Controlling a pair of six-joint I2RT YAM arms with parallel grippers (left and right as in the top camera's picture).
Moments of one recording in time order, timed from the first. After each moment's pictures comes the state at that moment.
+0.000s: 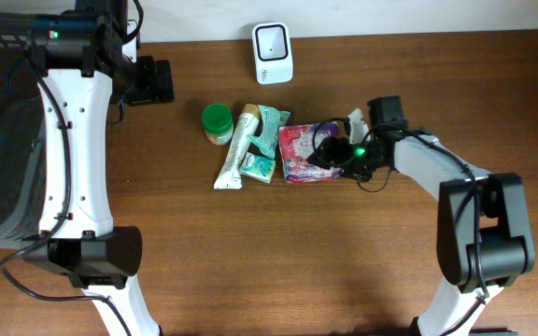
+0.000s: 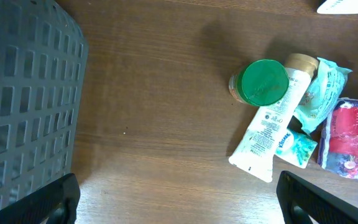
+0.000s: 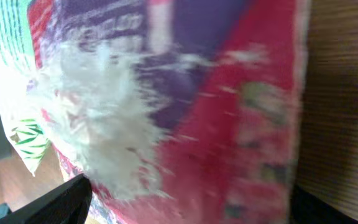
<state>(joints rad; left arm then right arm) -0.06 2.05 2.47 -1.64 -0.08 -0.16 0.13 1.95 1.17 -0.44 -0.61 0.34</state>
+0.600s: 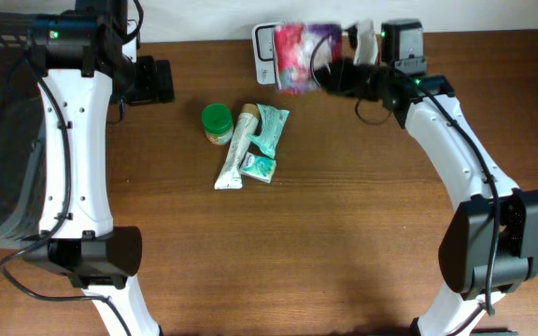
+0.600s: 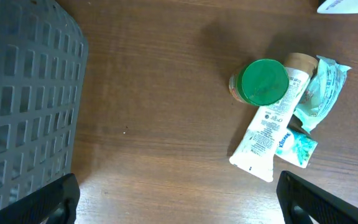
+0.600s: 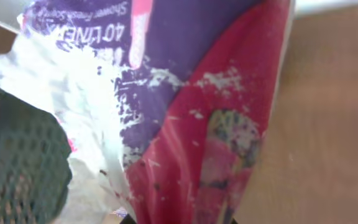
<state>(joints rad) -0.06 2.05 2.47 -1.64 -0.08 -0.16 0.13 1.91 1.60 -0.34 -0.61 0.39</state>
